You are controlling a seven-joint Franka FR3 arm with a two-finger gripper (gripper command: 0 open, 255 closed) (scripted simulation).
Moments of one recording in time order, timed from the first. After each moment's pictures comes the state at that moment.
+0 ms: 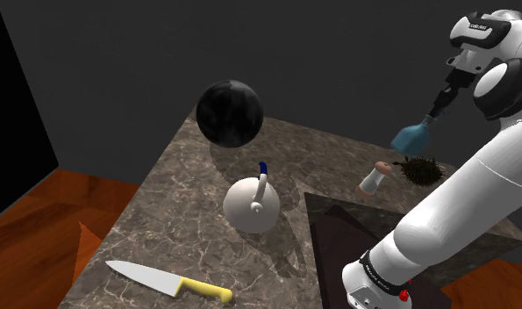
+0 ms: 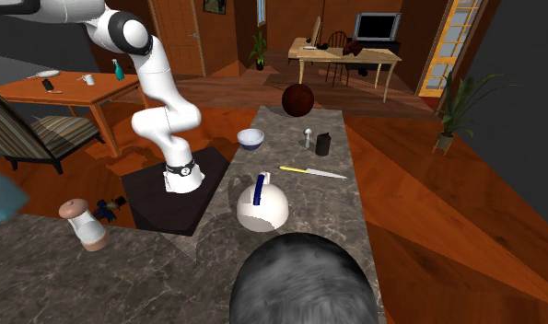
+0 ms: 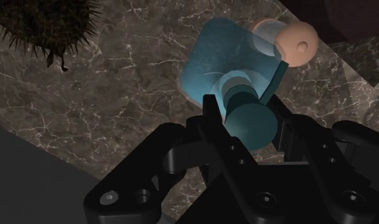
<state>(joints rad) -0.20 0.00 -1.00 -1.53 -0.04 1.48 -1.06</state>
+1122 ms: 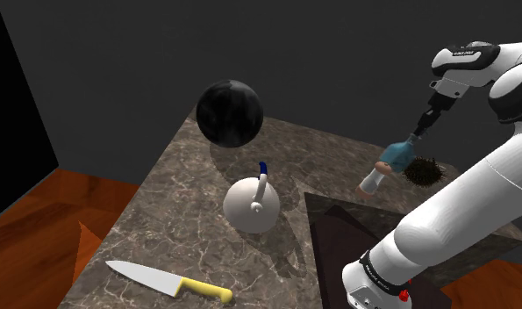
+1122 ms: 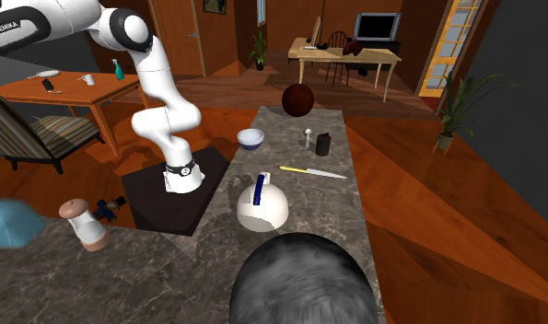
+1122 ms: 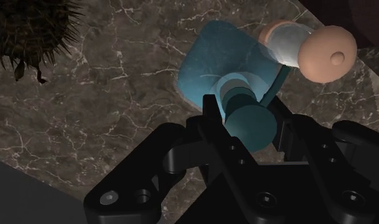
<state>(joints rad) -0.19 -0.08 -0.98 -1.82 -0.11 1.72 -1.00</state>
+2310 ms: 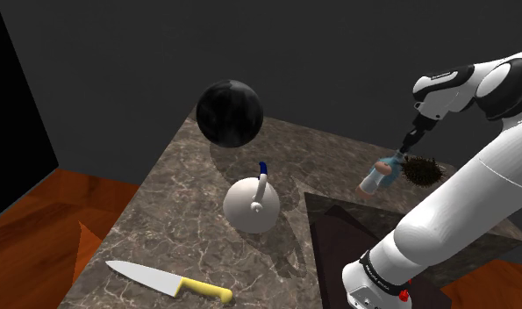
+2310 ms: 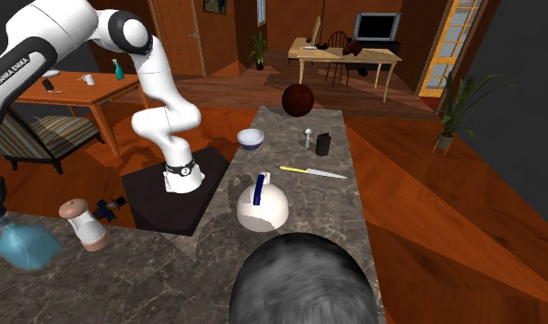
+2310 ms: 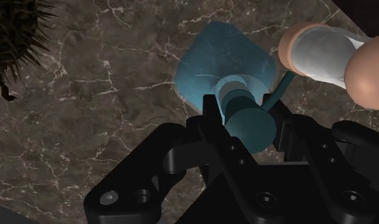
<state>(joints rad) -0.20 -0.01 -1.00 -2.02 -0.06 1.96 -1.03</state>
